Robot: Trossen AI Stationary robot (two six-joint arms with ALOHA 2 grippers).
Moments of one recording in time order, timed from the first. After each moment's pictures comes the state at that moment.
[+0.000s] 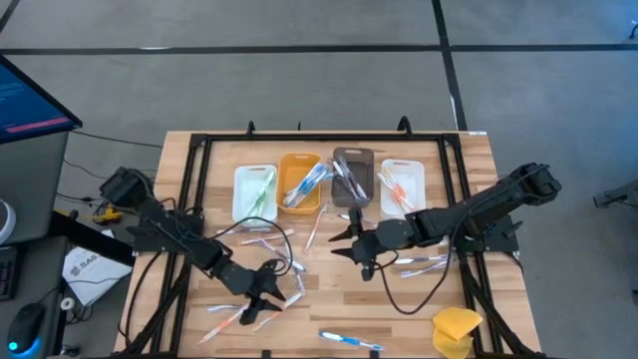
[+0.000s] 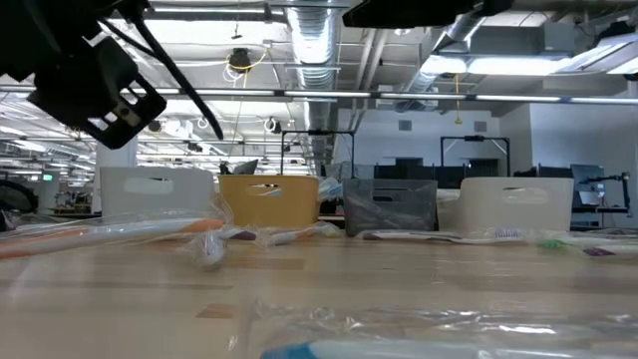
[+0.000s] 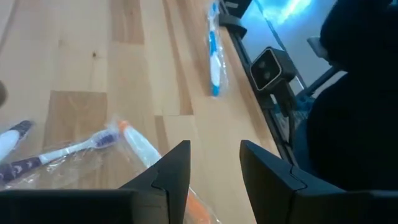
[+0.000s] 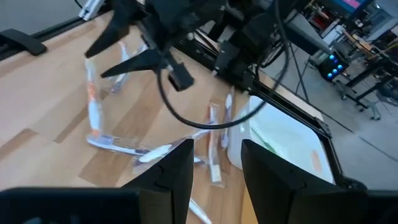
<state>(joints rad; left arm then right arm) -0.63 1.52 0.59 0.38 -0.13 -0.51 0.33 1.45 0.89 0.16 0.29 -0.42</state>
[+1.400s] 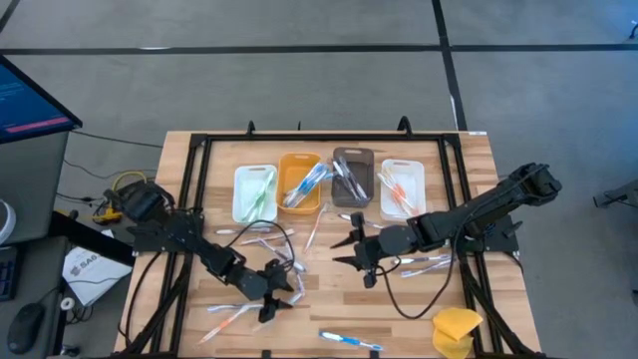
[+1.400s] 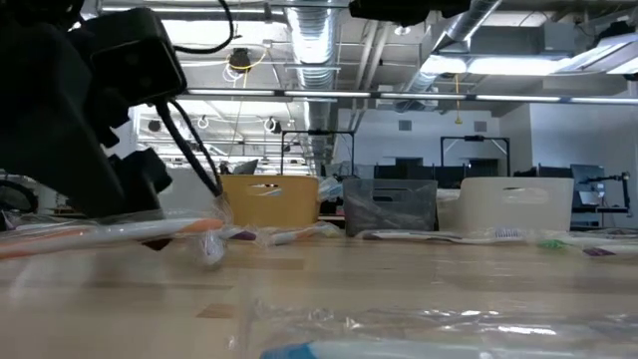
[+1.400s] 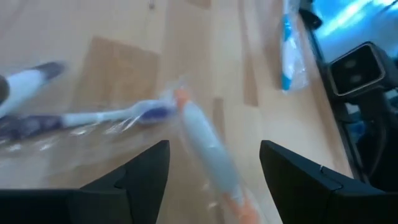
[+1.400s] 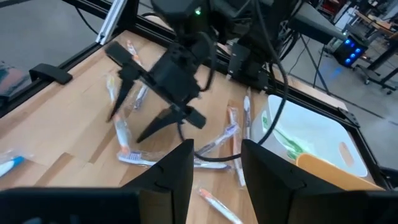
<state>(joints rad) -0.61 1.76 0.61 0.49 -0.22 -0.68 0.38 1.45 0.89 0.16 0.29 -0.26</state>
